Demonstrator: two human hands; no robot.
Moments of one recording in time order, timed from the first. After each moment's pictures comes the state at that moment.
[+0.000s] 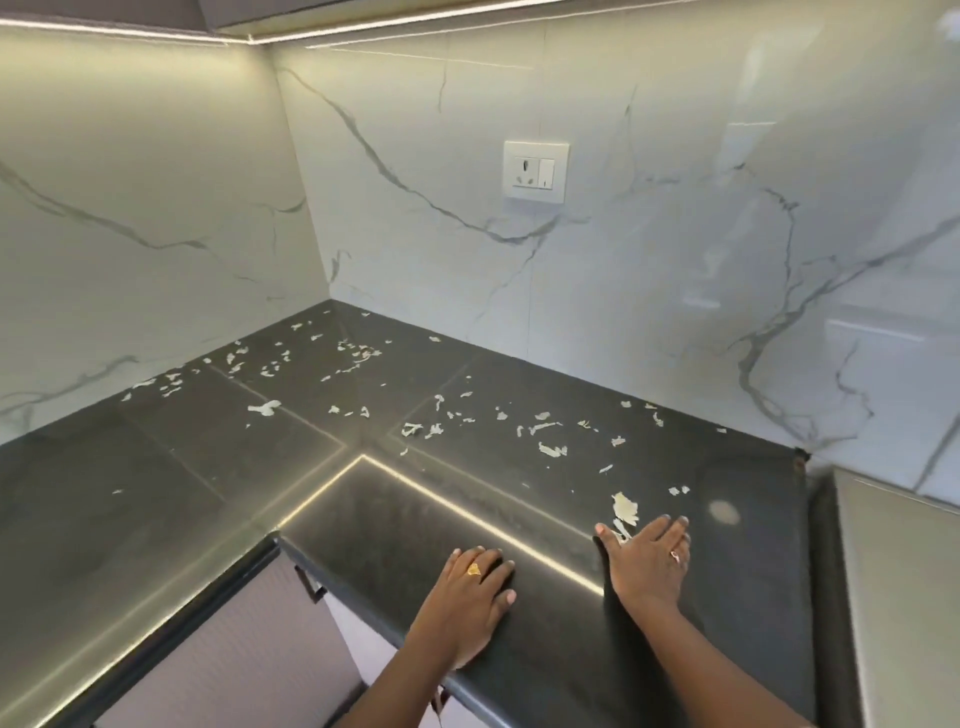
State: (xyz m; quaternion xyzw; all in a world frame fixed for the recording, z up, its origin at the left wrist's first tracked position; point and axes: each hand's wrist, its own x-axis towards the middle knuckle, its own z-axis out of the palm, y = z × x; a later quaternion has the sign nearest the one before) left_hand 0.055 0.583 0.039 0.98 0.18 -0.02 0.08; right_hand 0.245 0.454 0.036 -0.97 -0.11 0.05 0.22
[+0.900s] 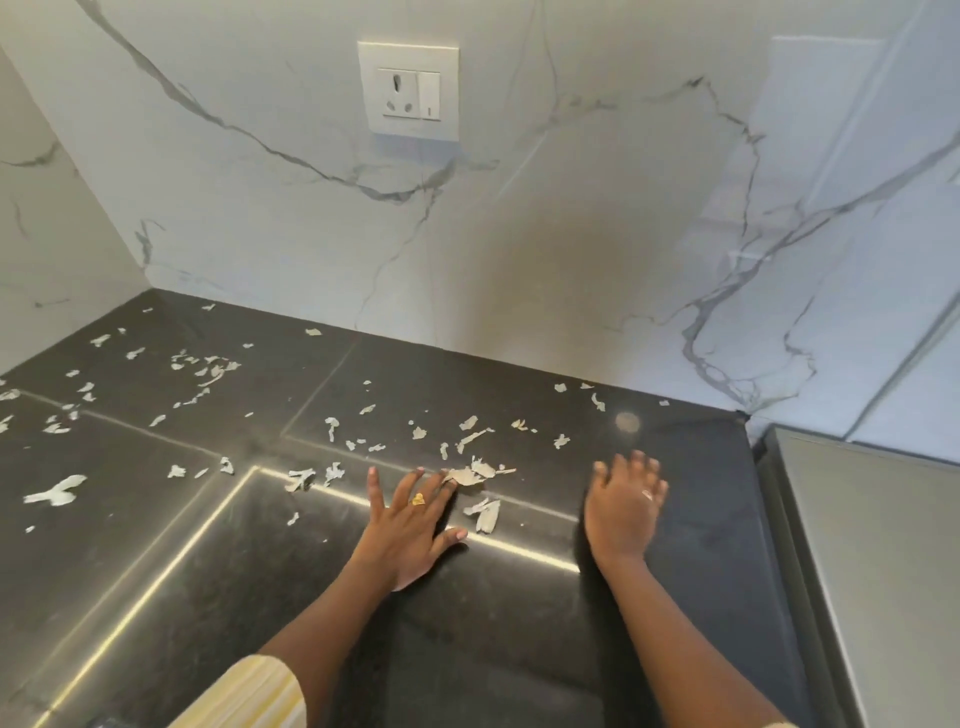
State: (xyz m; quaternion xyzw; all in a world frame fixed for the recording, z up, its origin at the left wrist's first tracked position) left_hand 0.199 0.718 0.039 0.99 0.13 -0.09 -0.02; right_hand 0.348 0.507 0.034 -0.97 -0.04 -0.08 0.21
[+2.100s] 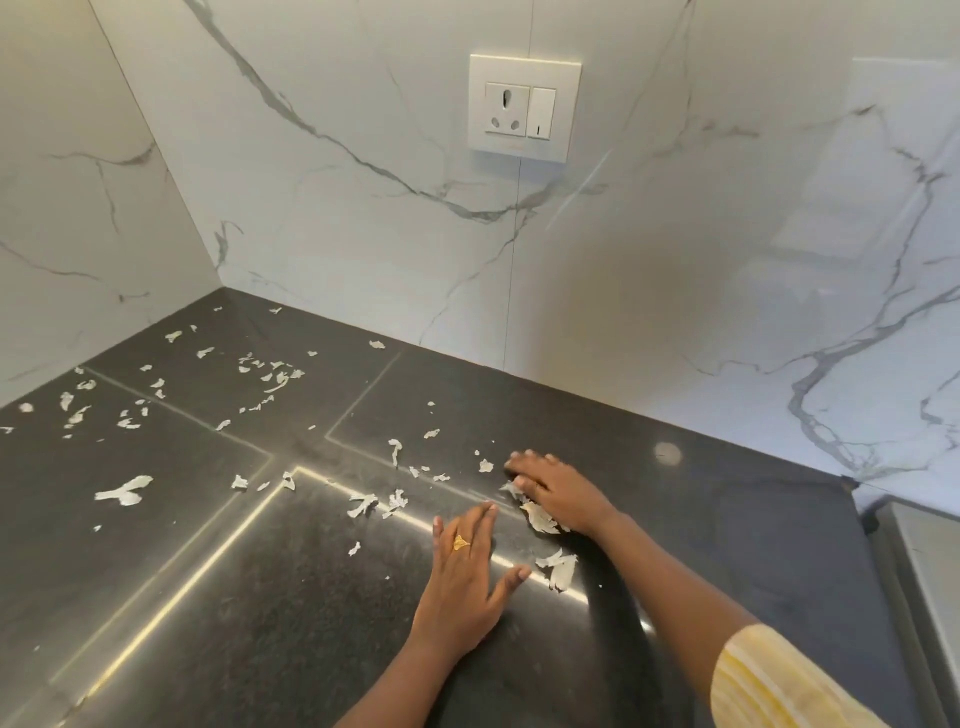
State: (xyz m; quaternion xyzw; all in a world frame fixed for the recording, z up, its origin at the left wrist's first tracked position) left_hand 0.191 0.717 0.029 0.95 0.16 0.14 0.24; right_hand 0.384 0.642 0.052 -0.83 -0.49 0.19 0.21
